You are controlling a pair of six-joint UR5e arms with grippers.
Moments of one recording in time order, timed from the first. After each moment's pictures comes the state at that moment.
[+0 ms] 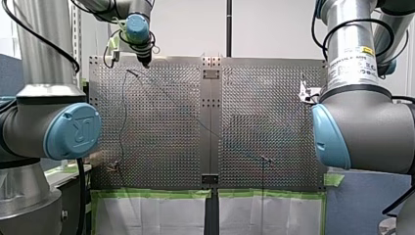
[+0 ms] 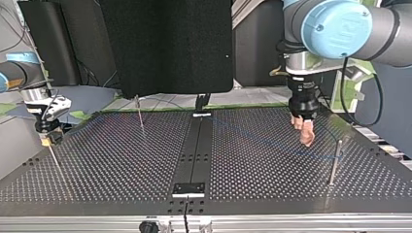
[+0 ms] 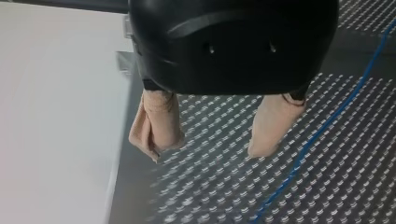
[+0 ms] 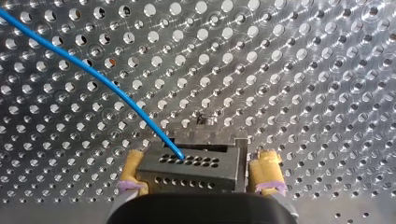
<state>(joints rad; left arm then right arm) -0.24 -1.46 -1.69 -3.29 -1.96 -1.58 1.50 -1.05 1.41 -0.33 1.13 1.62</state>
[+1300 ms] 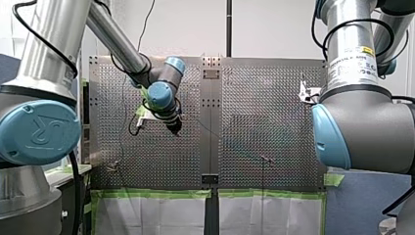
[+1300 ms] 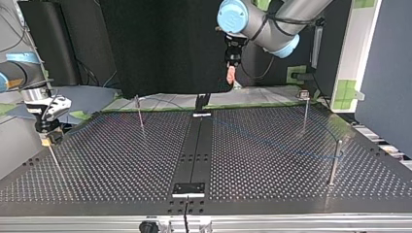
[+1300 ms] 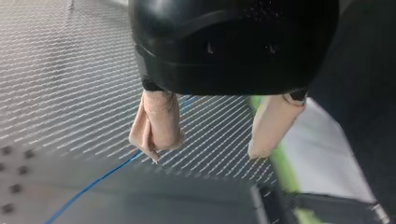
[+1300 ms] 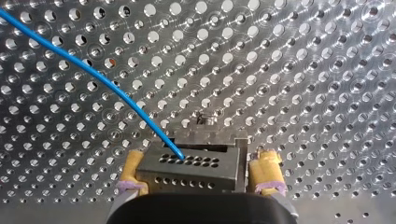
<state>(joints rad) -0.58 -1.80 -2.03 -2.94 -2.00 -1.67 1.51 -1.05 1.41 -0.33 1.13 1.62</state>
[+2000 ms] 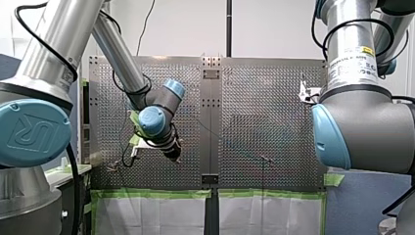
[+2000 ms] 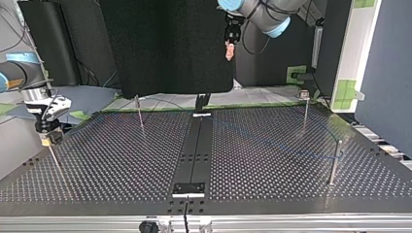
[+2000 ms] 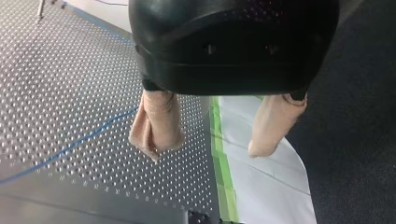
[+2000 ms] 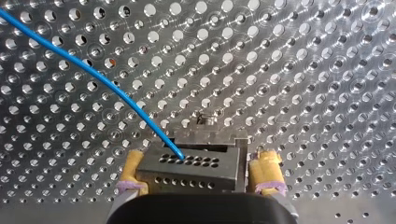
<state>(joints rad) -0.65 -1.88 -2.21 -2.77 -1.99 -1.84 1.50 -1.05 1.41 -0.33 1.13 1.62</state>
